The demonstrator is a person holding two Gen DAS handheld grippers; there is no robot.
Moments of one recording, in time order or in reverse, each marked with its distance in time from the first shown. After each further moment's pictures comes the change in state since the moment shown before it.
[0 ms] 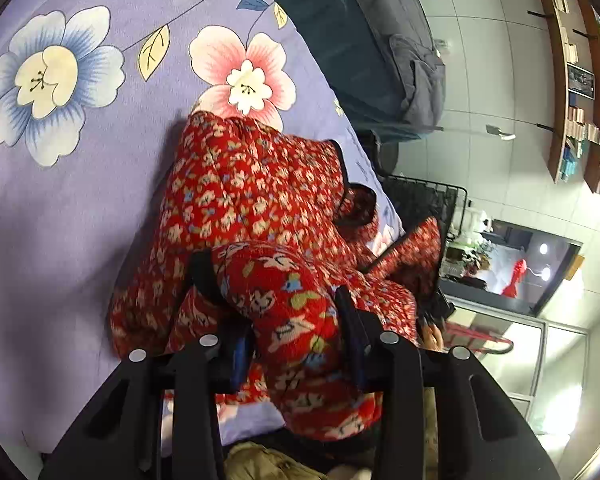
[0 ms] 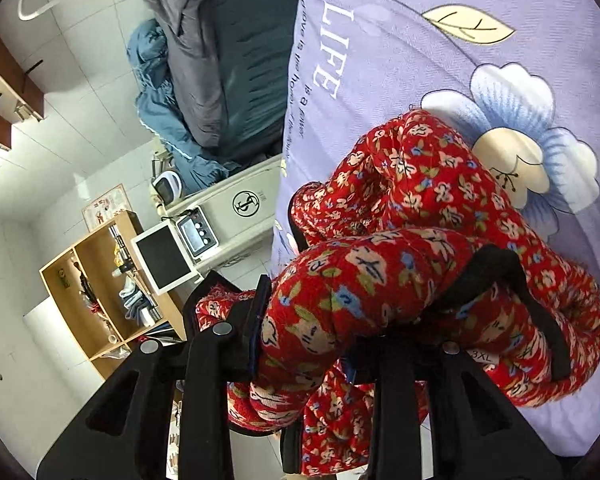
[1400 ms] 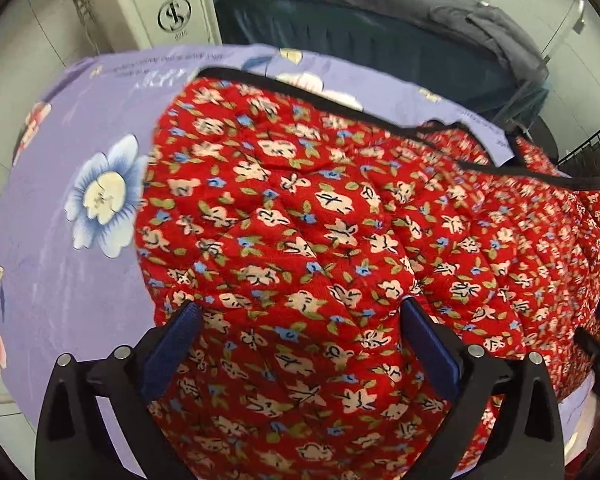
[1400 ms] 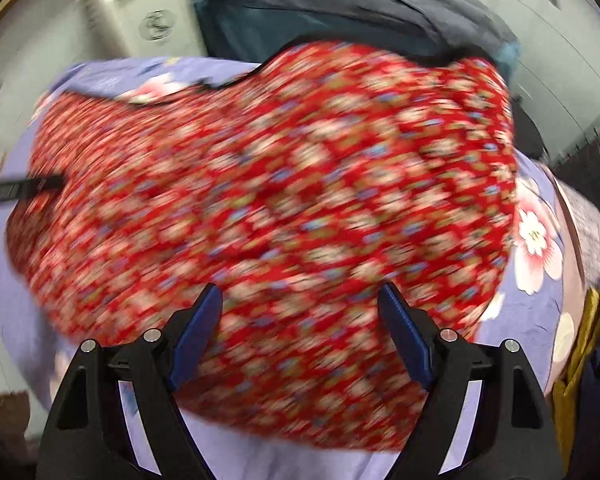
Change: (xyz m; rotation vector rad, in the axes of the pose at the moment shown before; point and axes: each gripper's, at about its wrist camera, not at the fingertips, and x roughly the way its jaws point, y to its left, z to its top) left arm 0.149 -0.049 -0.041 0.362 -0.366 0.868; right arm 0.103 0.030 -0.136 -1.260 -0.155 -1.057
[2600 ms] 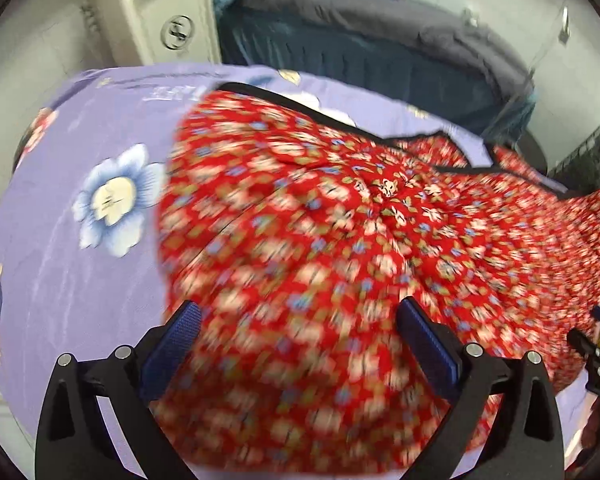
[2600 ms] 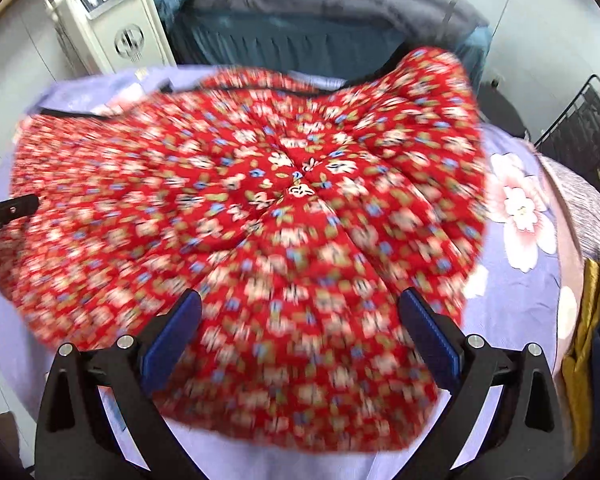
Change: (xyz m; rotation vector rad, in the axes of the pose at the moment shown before) left arm -0.049 0.014 -0.032 -0.035 -0.132 -0.031; right arm -0.050 0.009 -0.069 0.043 -0.096 -0.031
